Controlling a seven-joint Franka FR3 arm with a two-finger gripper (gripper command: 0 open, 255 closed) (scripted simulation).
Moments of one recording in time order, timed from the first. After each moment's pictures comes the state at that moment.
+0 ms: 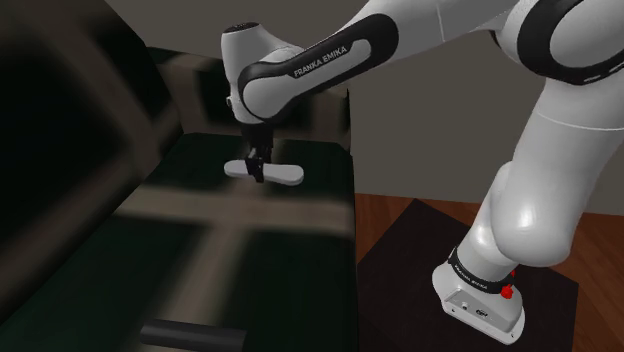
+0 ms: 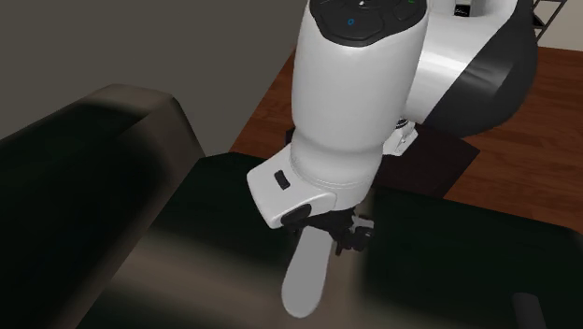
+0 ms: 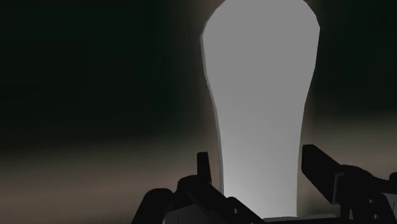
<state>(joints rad) 0.22 0.12 0.21 -1.95 -0.05 2.07 -0.15</state>
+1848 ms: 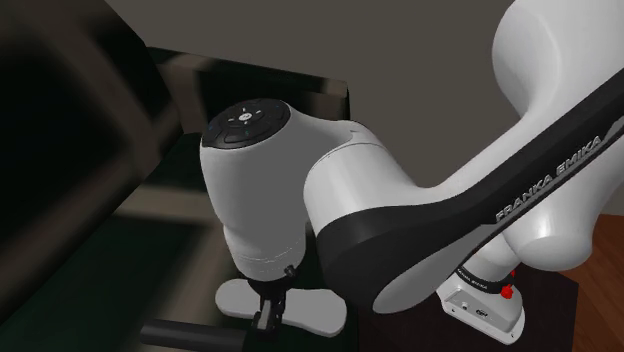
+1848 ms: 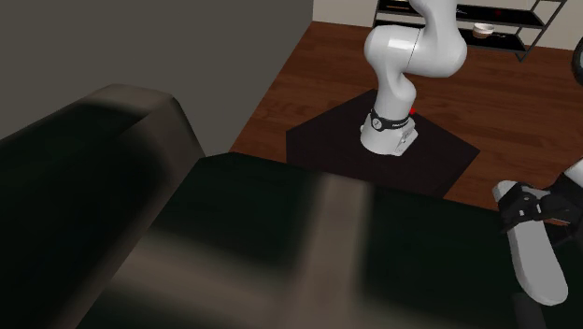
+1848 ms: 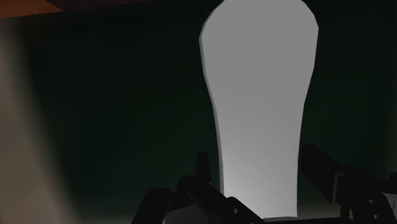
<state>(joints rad) 0.51 -0.15 0.54 -2.26 0.07 2.11 0.41</state>
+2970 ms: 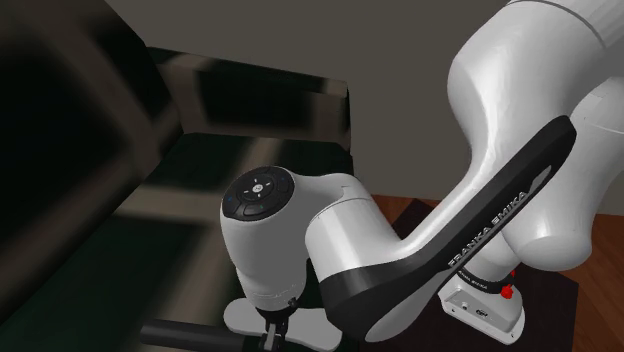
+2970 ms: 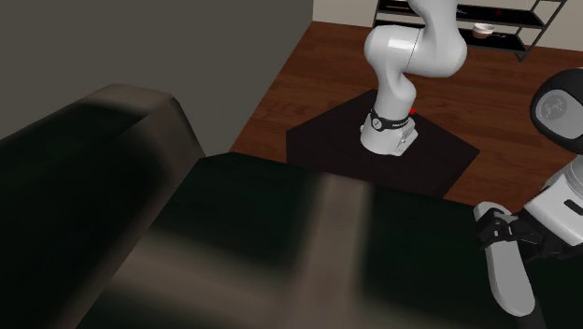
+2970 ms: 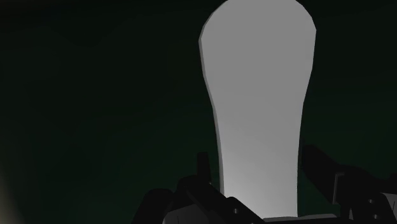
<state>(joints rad) 0.51 -0.04 0.56 -2.34 0.01 2.30 0.47</state>
